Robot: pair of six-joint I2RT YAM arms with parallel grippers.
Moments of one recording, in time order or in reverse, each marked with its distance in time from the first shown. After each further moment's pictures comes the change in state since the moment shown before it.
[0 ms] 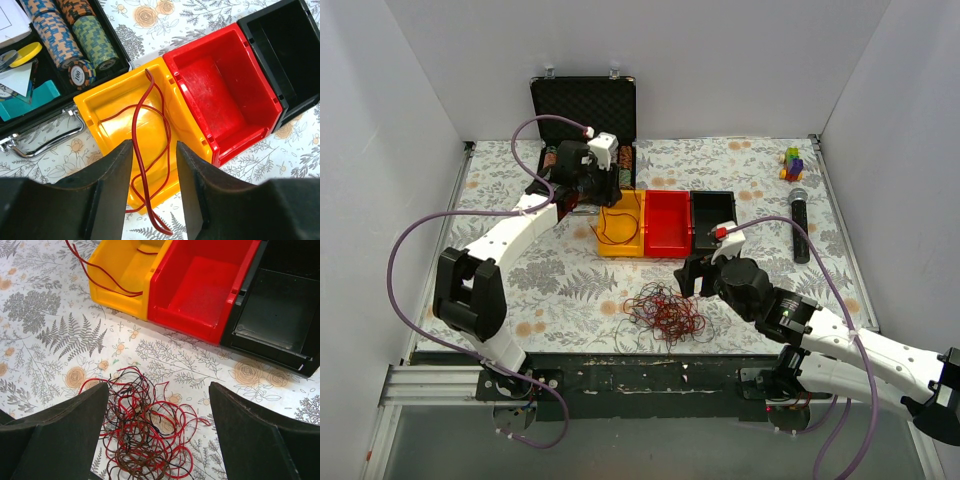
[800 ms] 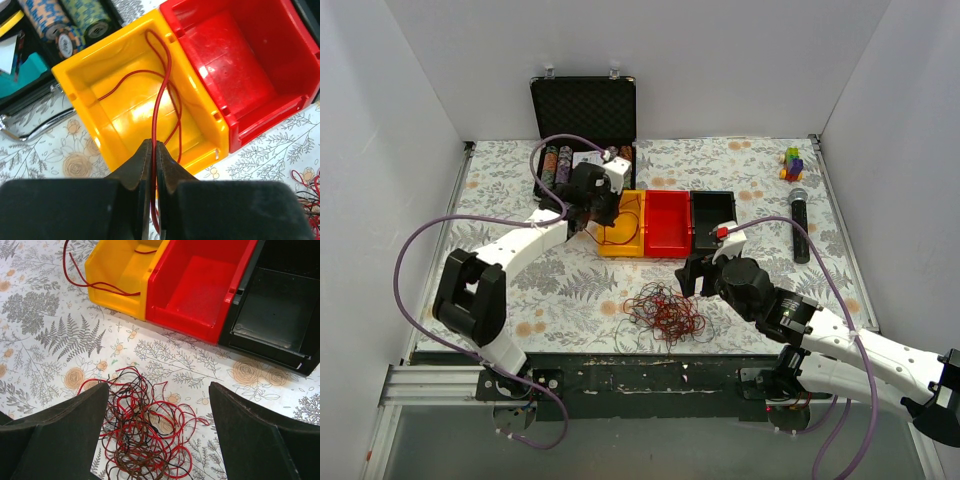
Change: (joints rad) left arm -0.064 -0.025 -0.151 0.054 -0.110 0.086; right arm -0.008 -0.003 -0.005 -0.001 -0.003 0.003
